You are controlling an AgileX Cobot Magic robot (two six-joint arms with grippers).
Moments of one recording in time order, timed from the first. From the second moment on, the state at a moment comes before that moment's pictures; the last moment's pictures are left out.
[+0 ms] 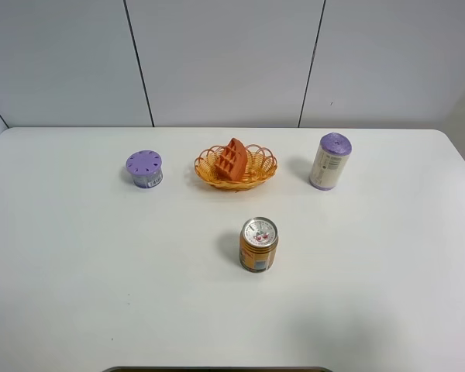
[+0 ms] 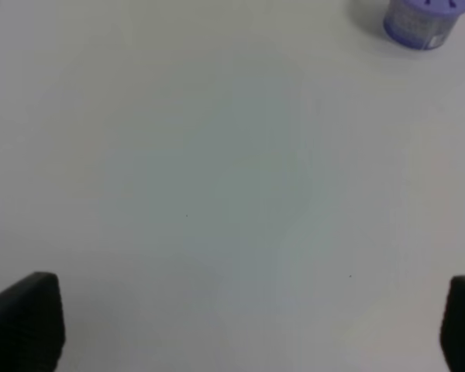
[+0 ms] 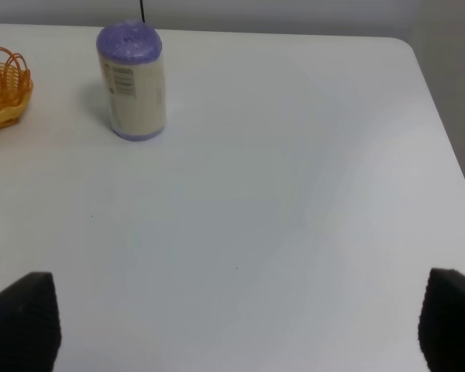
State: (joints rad) left arm 0.09 0.00 -0.44 -0.04 1.09 0.01; right arm 0.07 0.00 -0.56 -0.06 1.10 0.06
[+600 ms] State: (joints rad) left arm 0.09 0.00 -0.44 -0.04 1.09 0.01; right arm 0.07 0.00 -0.56 -0.06 1.10 0.06
